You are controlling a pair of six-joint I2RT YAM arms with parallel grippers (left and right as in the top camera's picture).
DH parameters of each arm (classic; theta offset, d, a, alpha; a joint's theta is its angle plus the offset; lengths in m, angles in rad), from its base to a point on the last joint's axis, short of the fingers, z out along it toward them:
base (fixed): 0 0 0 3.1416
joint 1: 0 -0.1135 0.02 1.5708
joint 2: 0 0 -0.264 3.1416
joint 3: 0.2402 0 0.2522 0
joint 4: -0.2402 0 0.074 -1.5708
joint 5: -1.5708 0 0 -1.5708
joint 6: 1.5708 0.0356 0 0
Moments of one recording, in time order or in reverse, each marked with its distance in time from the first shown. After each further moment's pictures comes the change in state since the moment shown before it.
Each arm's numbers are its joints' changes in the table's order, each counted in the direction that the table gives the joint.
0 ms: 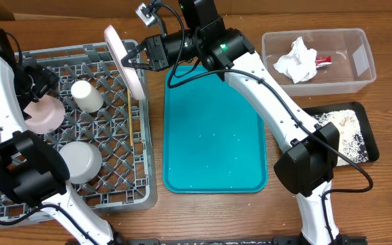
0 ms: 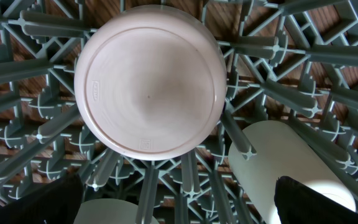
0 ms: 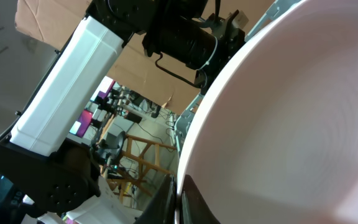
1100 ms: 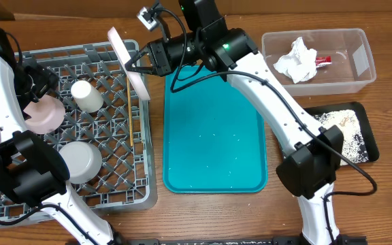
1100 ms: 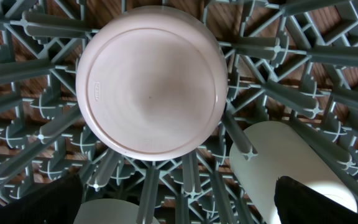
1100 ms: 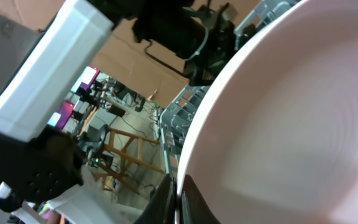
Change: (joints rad) left arm 0.000 0.000 0.000 0.000 0.003 0.000; right arm -0.001 -0.019 0.001 -0.124 -0.043 -0.150
